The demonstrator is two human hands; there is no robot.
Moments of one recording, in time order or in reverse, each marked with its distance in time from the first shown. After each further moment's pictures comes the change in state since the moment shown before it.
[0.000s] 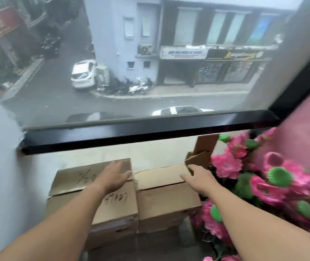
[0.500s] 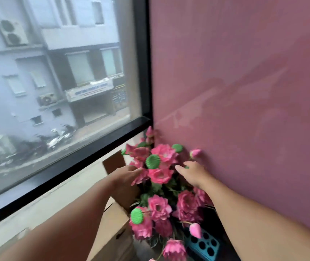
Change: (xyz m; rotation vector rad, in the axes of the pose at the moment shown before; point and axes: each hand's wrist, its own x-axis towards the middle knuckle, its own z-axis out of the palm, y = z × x) left_hand -0.072 0.375 0.093 0.179 -0.311 0.601; right_hand -0.190 0.250 -0.148 0.342 0.433 0.400
